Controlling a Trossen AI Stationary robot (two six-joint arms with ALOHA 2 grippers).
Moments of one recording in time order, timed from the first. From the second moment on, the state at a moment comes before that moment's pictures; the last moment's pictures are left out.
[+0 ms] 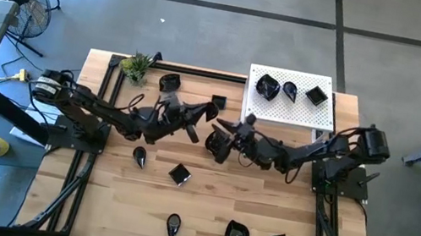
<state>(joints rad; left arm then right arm) -0.07 1.50 0.68 1.12 -0.69 -0.15 0.12 1.64 0.72 1.01 0.59 0.11</state>
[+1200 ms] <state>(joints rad) -0.07 1.51 0.68 1.14 -0.65 -0.10 0.12 1.64 0.80 0.98 0.70 0.10</state>
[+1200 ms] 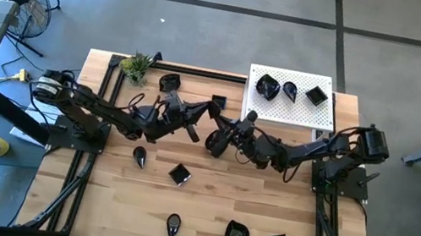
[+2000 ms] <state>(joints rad) -0.07 1.36 0.68 0.76 -0.54 -0.01 0.10 1.64 0.81 1.00 0.73 0.09</state>
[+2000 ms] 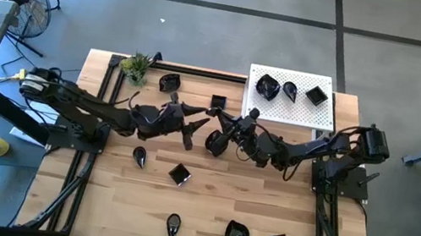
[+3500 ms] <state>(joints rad) 0.00 1.26 0.50 0.78 -0.14 0.00 -1.01 1.41 1.37 -1.10 -0.26 0.54</state>
